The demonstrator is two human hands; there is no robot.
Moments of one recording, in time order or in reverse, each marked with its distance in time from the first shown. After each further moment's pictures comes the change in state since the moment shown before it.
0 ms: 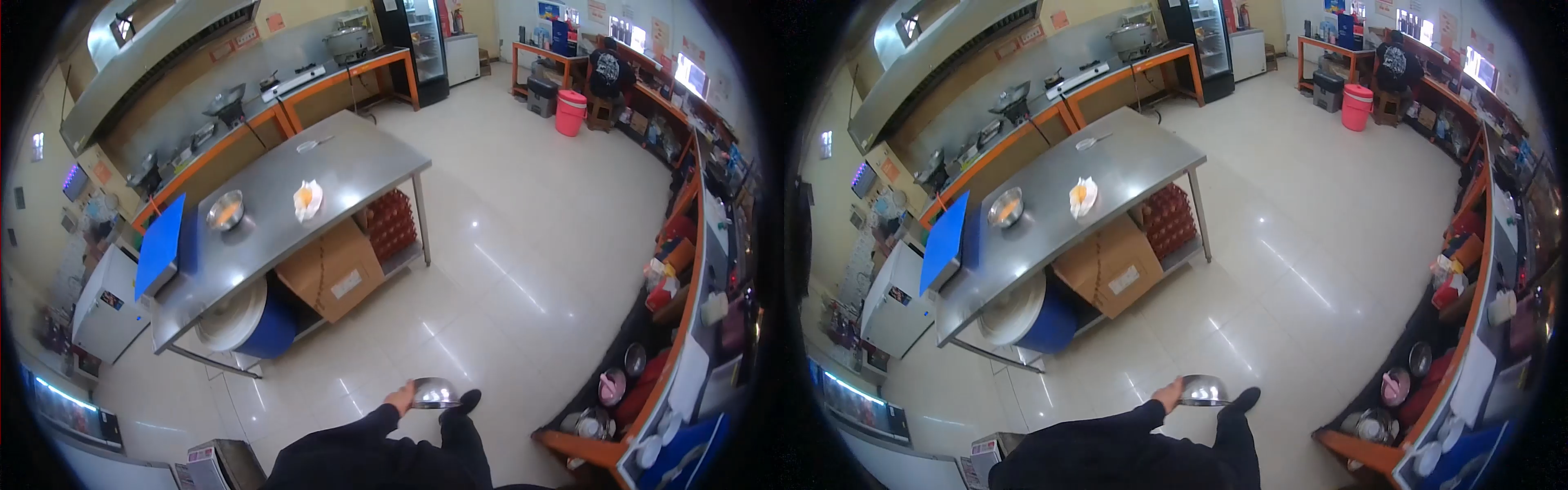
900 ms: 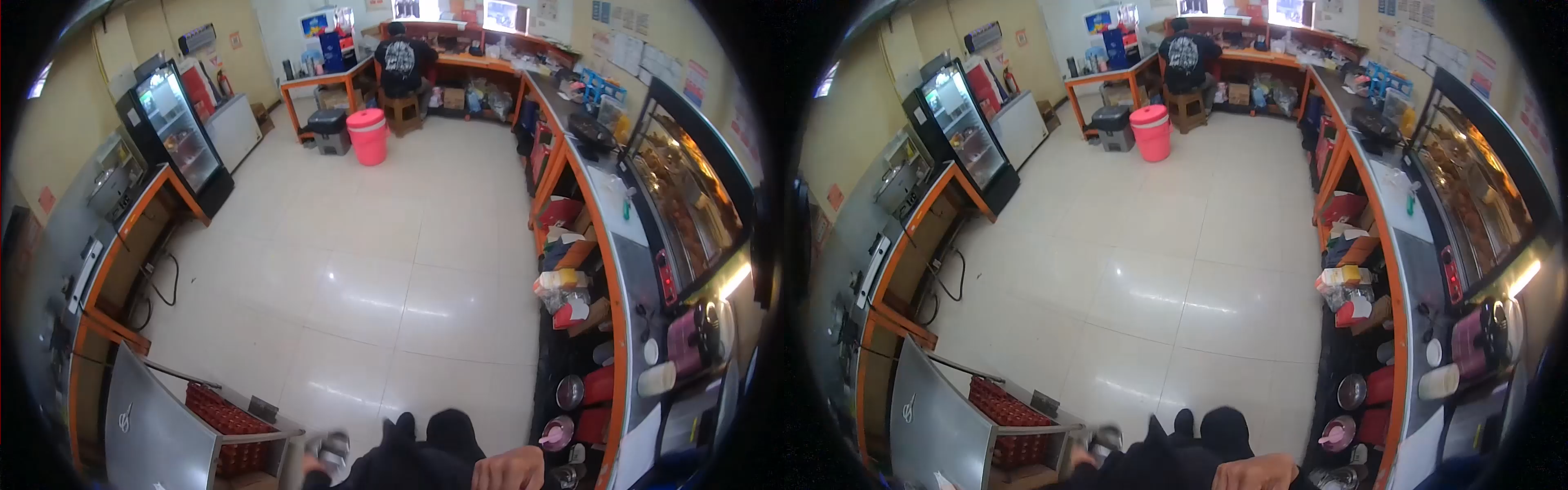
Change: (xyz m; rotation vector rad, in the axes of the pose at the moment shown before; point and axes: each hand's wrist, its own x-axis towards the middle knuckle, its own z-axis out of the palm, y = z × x) left_hand 0.692 0.118 -0.249 0.402 -1.025 0.618; right_hand 0.527 -0.471 -0.552 0.829 -1.020 -1.612
